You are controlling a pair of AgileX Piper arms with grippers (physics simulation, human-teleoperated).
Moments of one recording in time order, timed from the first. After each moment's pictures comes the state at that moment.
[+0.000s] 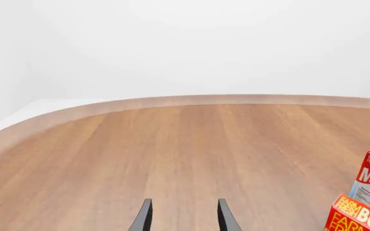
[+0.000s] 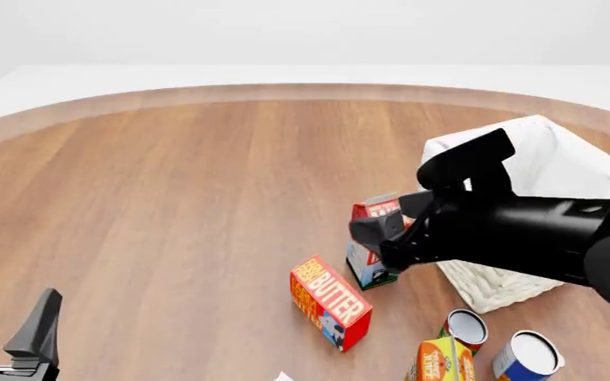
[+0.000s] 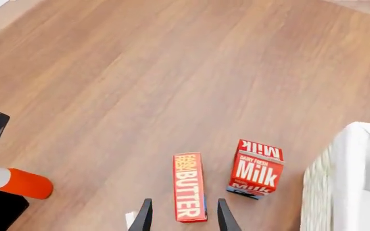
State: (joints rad) left arm 0.00 0.00 0.00 0.00 0.00; right arm 0.71 1.06 -0.91 0.51 0.13
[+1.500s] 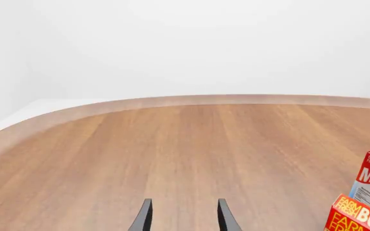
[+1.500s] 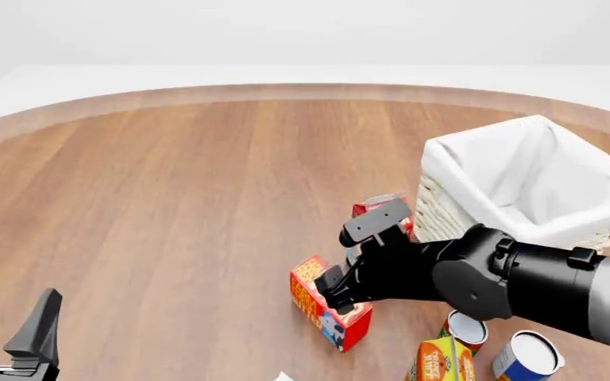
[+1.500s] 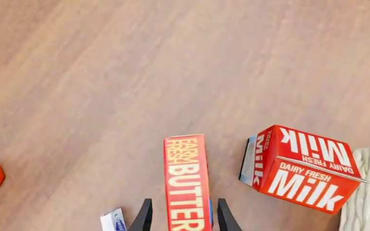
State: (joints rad) left arm 0.00 0.00 0.00 0.00 0.00; right arm 0.73 1.42 -0.80 0.31 0.15
